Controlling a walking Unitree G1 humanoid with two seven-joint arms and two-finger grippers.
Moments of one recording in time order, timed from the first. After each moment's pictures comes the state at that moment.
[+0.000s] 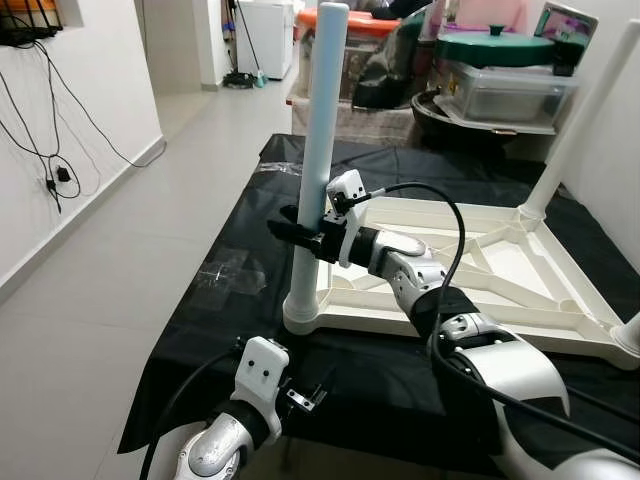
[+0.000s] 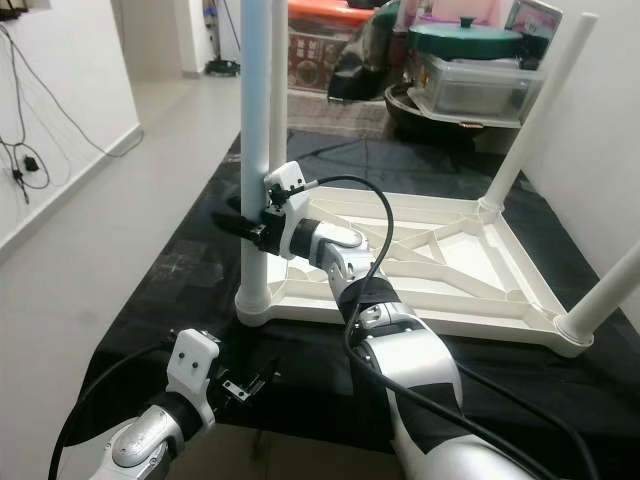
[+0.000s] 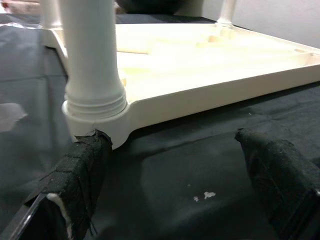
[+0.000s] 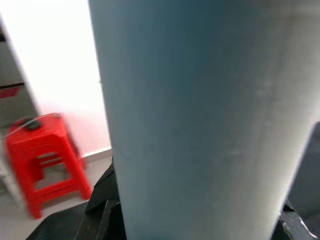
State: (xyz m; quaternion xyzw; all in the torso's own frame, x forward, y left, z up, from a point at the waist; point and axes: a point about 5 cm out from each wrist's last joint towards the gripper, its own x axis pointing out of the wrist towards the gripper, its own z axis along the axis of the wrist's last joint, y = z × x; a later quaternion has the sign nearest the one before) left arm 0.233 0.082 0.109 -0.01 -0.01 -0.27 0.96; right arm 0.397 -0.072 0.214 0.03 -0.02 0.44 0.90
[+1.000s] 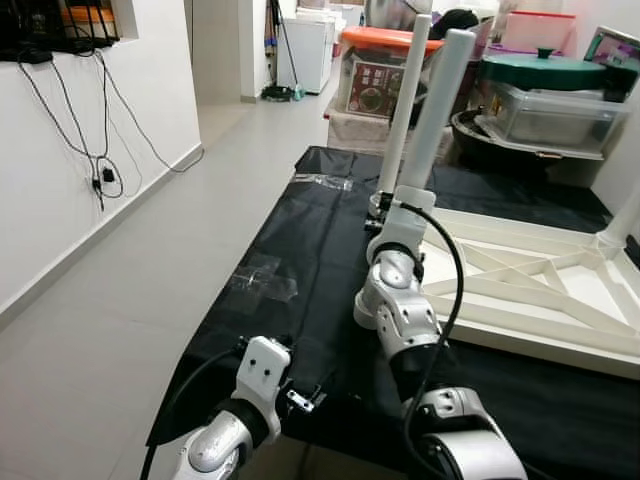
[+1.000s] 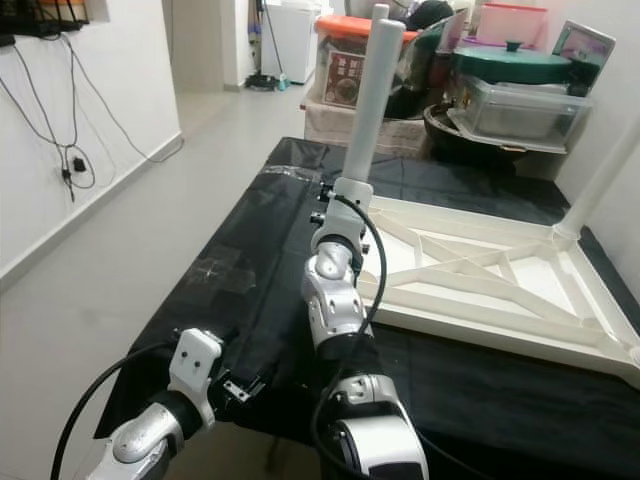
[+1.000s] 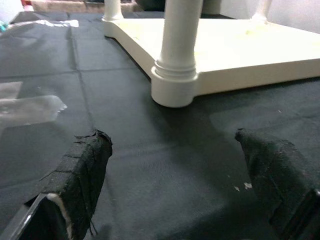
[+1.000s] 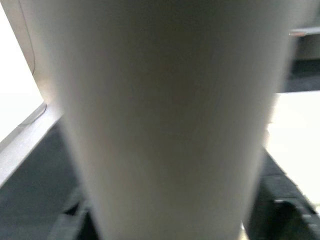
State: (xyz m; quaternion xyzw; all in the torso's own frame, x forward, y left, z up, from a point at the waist) left arm 0.237 0.083 0.104 0.00 0.00 -0.28 0.96; right arm 0.380 -0.106 0.190 0.06 0.00 -0.13 0.99
